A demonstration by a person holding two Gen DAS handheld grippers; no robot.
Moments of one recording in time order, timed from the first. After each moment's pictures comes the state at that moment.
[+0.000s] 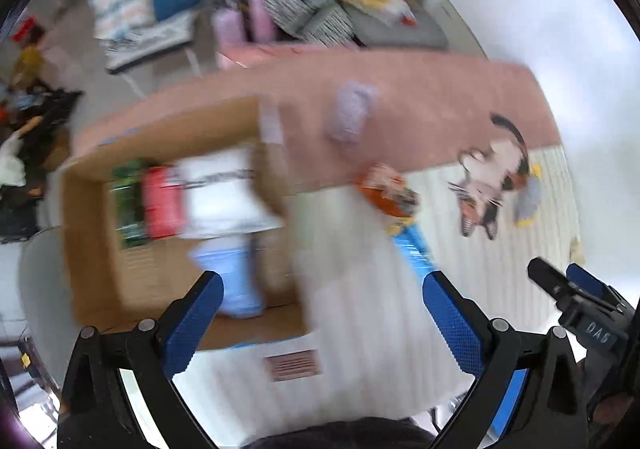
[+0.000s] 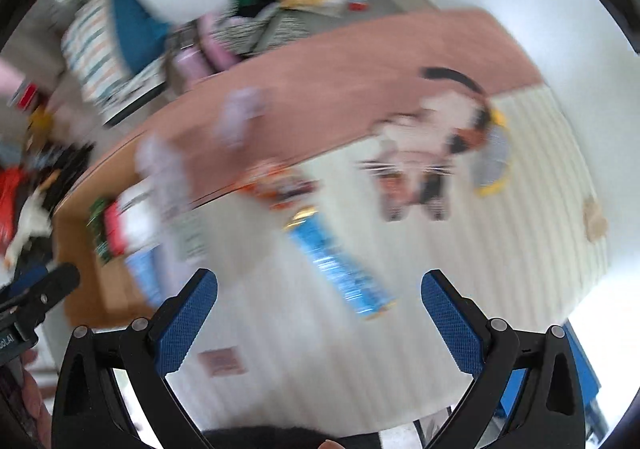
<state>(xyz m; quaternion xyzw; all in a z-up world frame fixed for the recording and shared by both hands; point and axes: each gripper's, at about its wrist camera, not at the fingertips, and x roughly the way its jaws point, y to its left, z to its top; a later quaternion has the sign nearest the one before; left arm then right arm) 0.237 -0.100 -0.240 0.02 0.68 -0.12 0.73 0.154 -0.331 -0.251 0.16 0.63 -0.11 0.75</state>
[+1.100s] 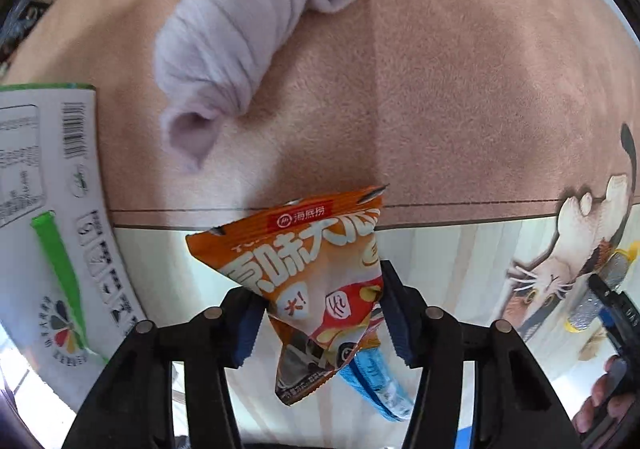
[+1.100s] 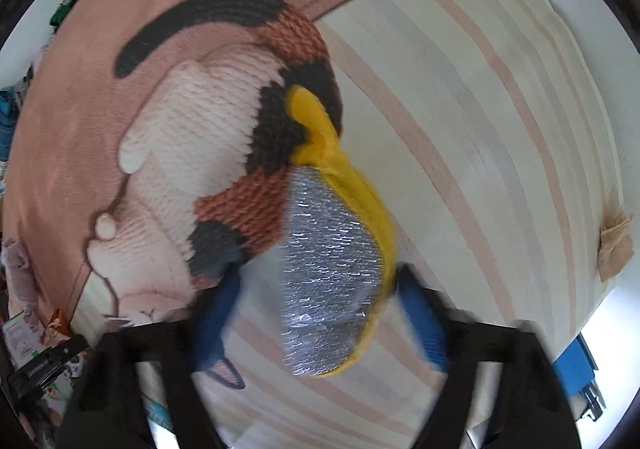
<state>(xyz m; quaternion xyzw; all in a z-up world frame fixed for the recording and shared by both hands) 0.326 -0.211 -0.461 0.01 0.81 0.02 0.59 0.243 -0.607 -0.489 0.25 0.73 -0.21 0.60</state>
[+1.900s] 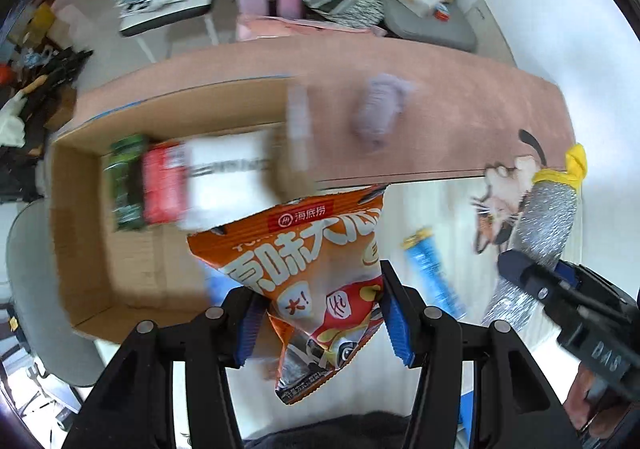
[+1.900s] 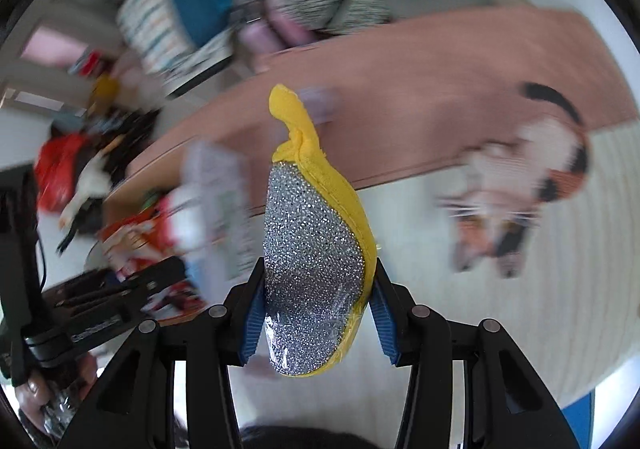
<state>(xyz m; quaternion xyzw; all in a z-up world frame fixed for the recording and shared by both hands) 0.249 -0.051 -0.251 -0.01 0.70 -0.05 0.71 0.243 -0.286 -0.276 0.19 0.66 0.08 0.73</state>
